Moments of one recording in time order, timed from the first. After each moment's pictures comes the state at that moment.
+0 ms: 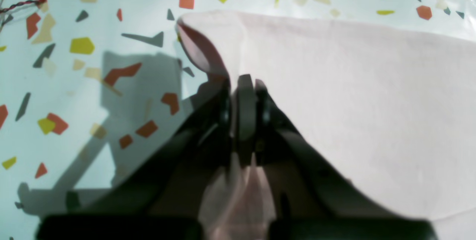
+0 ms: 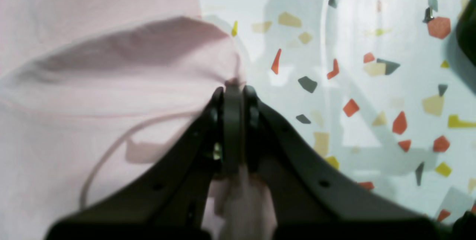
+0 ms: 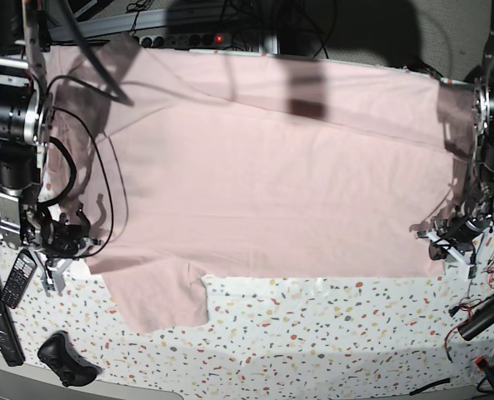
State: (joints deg) left arm -38.2 -22.8 6.4 14.3 -16.8 -32.1 4.6; right arm 39.2 26.8 1.7 23.1 6.9 26.8 -25.6
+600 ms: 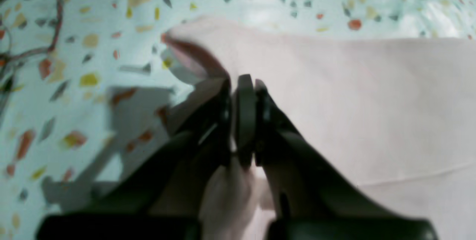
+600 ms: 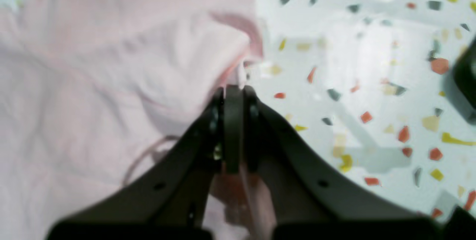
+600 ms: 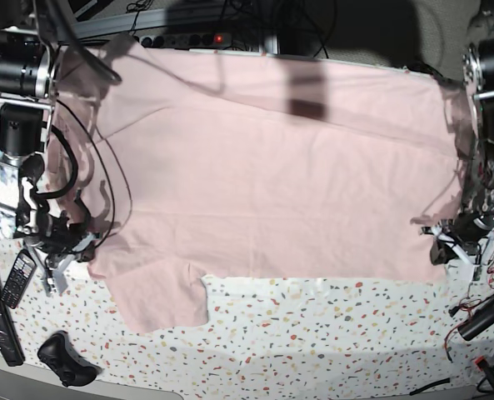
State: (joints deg) left arm -24.7 -22.3 -7.9 43.5 -12.5 -31.4 12.9; right arm 28.2 26.4 8.5 47.0 12.9 30.3 -30.8
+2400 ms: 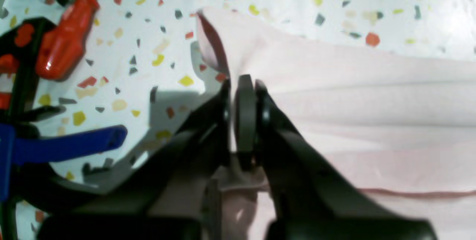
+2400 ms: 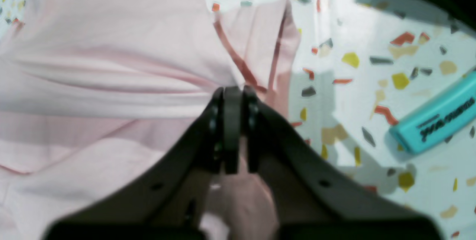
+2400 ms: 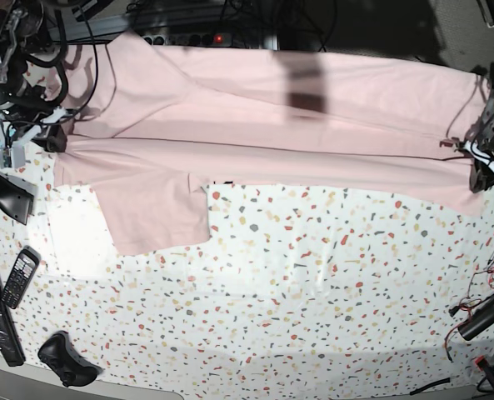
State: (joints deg) left arm 7.3 -23.5 -24.8 81.9 -18.4 -30.8 29.2; right arm -17.1 18.4 36.9 94.2 26.3 32.7 -44.6
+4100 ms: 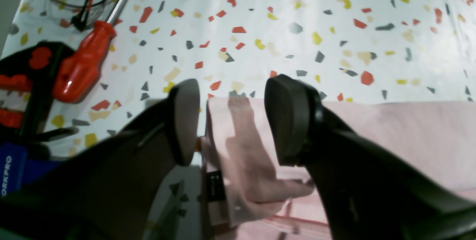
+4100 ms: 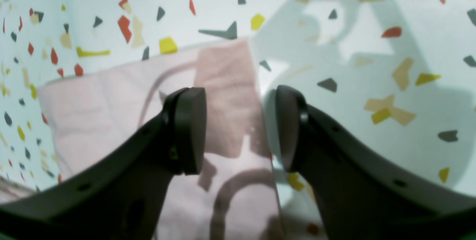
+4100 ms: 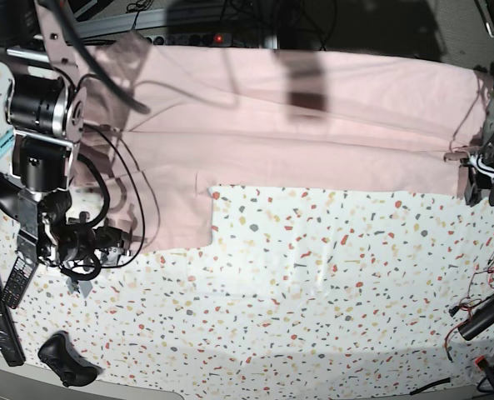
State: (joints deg) left arm 4.8 -23.6 -25.0 81.9 -21.4 -30.3 28.5; right arm 37.4 18.8 9.2 36.1 16.4 29.5 -53.7
